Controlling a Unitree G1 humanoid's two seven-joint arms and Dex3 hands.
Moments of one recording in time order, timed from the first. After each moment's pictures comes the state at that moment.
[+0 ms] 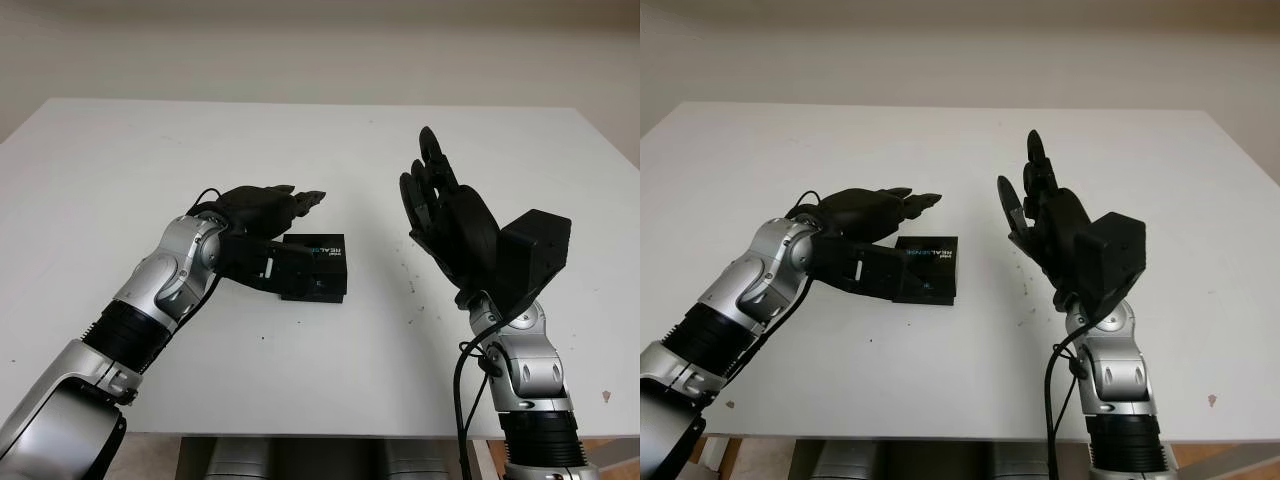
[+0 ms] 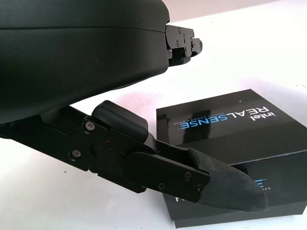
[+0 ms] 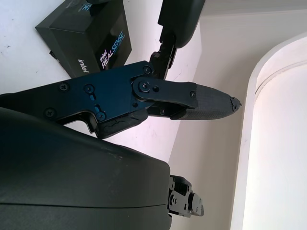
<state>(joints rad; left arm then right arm) -0.74 0.47 -0.45 0.30 0.77 0.12 -0.52 -0.31 -0.16 -0.06 -0.02 0.10 0.18 0.20</state>
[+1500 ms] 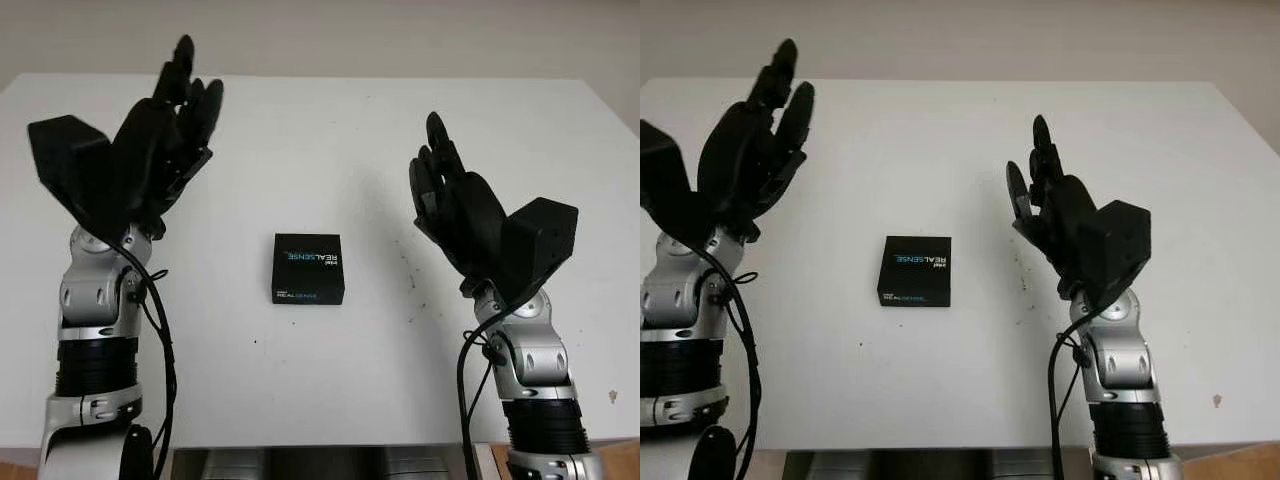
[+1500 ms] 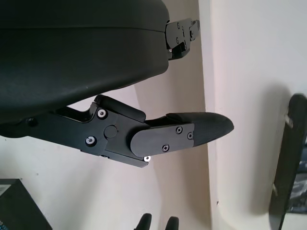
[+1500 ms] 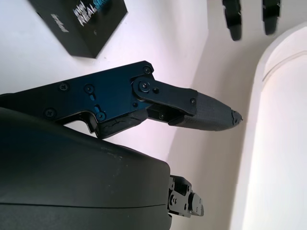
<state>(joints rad) -0.53 0.24 0.27 0.05 -0.20 0.23 -0.21 -0.42 -0.19 -0.08 0.05 0.06 0.12 0.17</state>
